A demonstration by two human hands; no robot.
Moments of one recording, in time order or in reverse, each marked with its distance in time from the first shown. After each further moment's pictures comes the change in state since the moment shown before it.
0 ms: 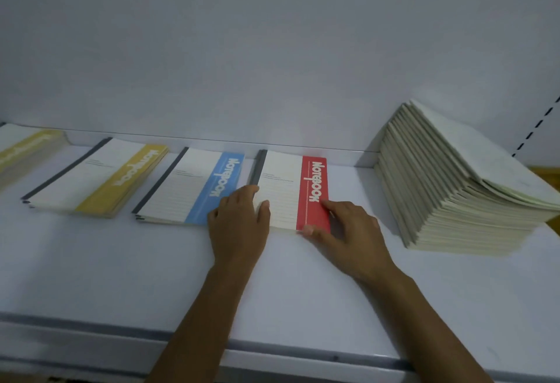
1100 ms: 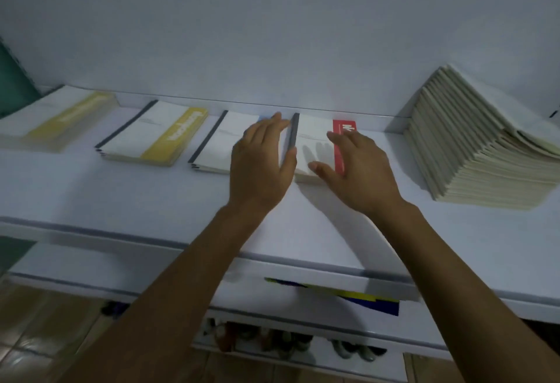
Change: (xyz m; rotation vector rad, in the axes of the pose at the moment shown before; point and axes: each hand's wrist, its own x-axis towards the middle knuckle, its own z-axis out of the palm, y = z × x) left_hand -0.011 -0.009 -0.081 -0.183 0.073 0.335; right_hand 0.001 -0.077 0.002 -0.282 0.085 -0.063
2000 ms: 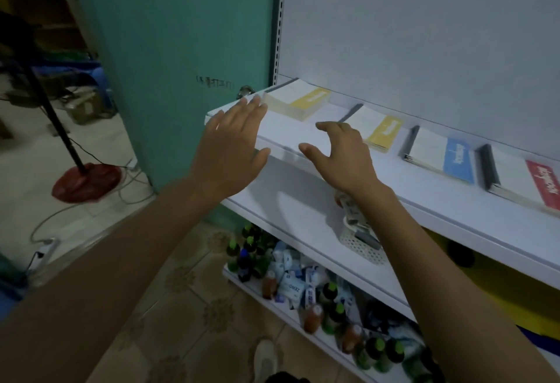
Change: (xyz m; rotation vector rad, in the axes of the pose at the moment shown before) left_hand -0.202 -0.190 -0.373 0.627 -0.016 -0.155; right_hand -0.103 -0.391 0.070 0.237 -0.072 -0.437
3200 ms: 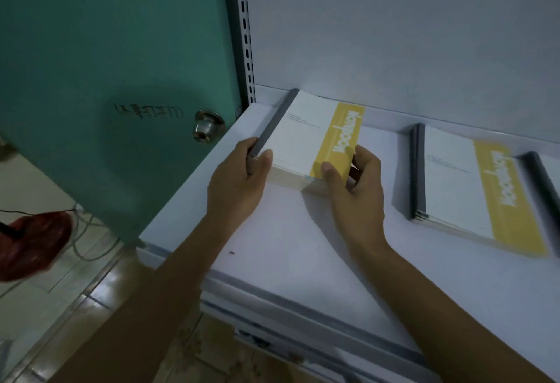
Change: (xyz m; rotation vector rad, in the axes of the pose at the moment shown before) left_hand 0.257 -0.143 0.254 -0.696 -0.197 -0.370; right_hand 0.242 0.076 0.179 0.681 0.352 0.649
